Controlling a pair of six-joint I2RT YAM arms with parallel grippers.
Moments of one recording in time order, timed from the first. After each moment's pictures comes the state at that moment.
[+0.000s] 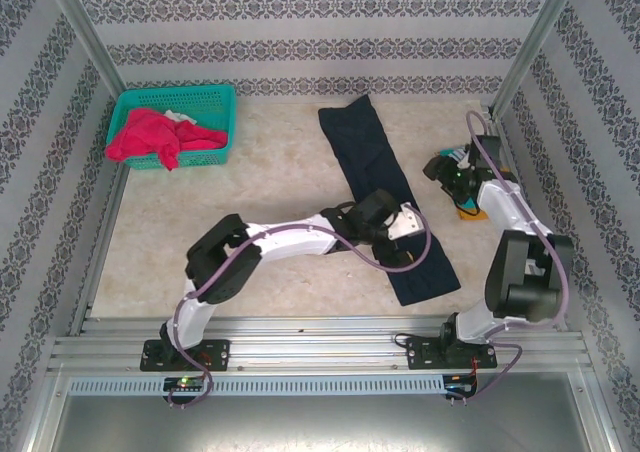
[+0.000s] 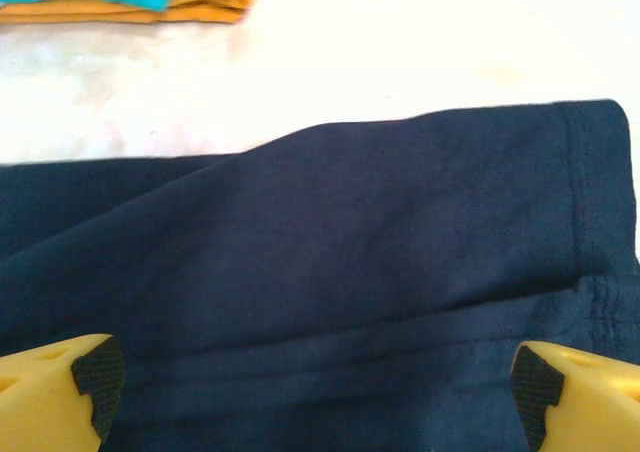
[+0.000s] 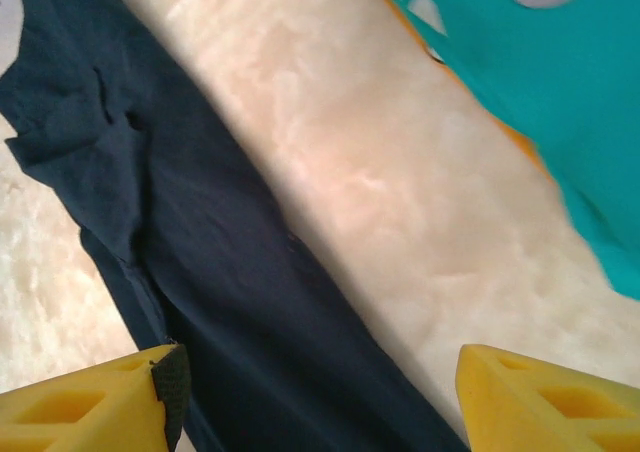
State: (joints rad) left arm -1.00 2.12 1.56 -0.17 0.19 0.27; right arm -0.17 1.52 1.03 -0.42 -0.30 0.57
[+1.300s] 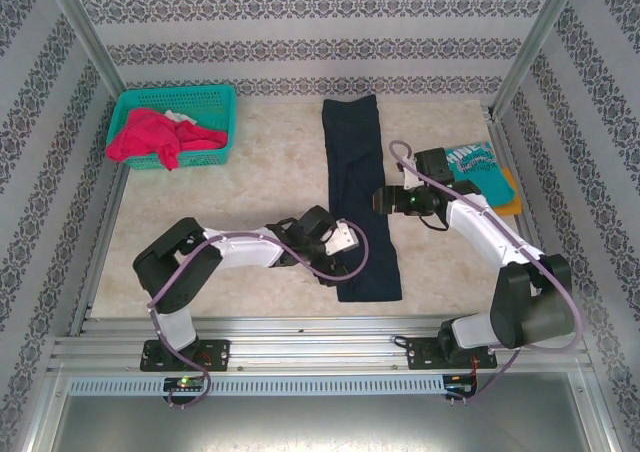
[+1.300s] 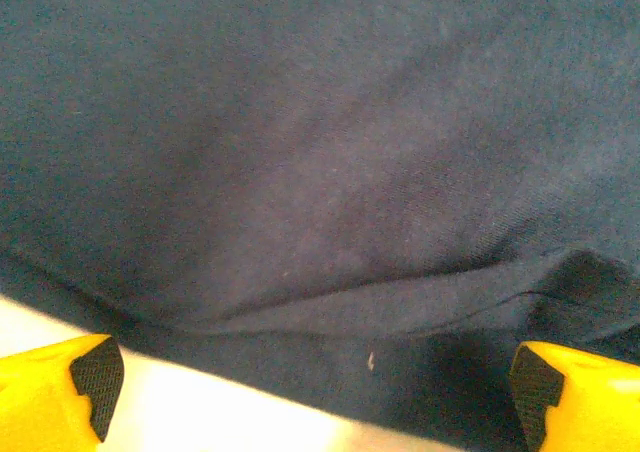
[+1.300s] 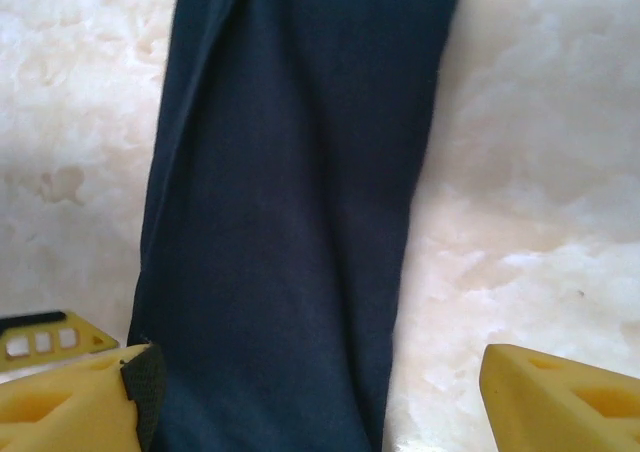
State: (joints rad) left arm -0.83 1.77 0.95 -0.09 0.19 0.23; right arm 0.21 1.40 0.99 -0.58 -0.25 0.18
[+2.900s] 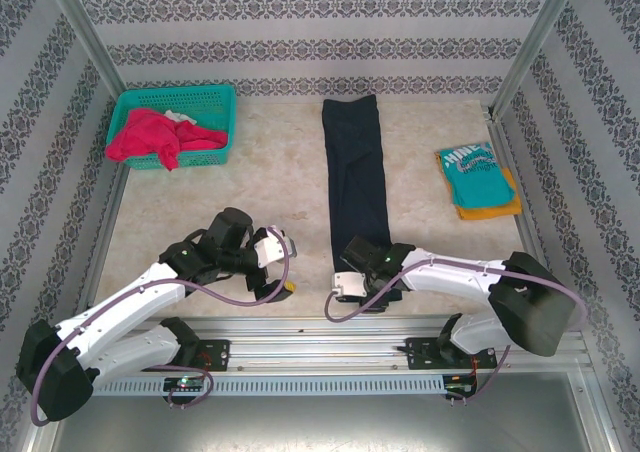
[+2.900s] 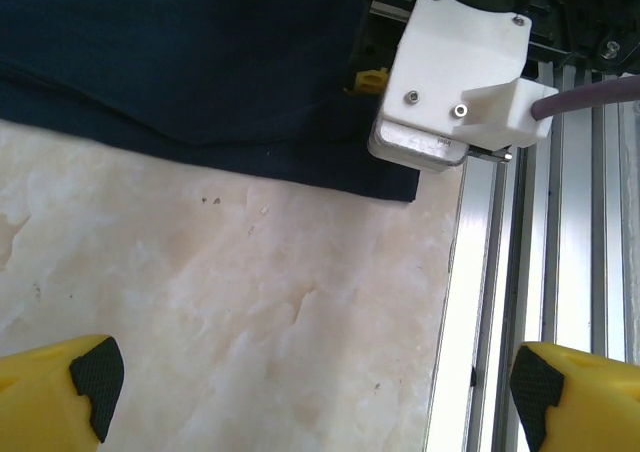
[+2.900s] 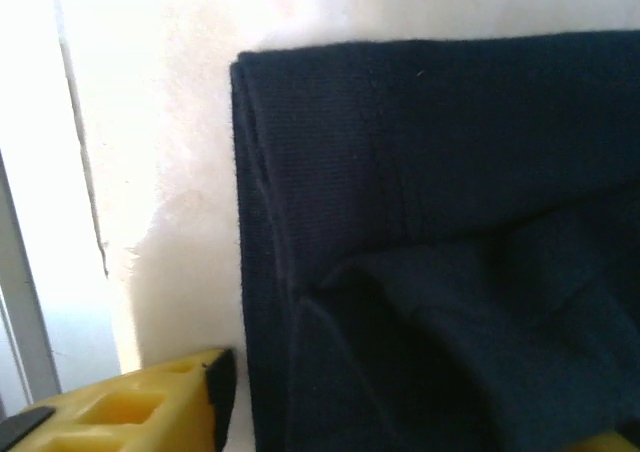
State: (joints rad) left arm -0.65 0.98 0.67 -0.52 0.46 0.42; right arm 0.91 1.38 0.65 -0.66 -0.03 -0.65
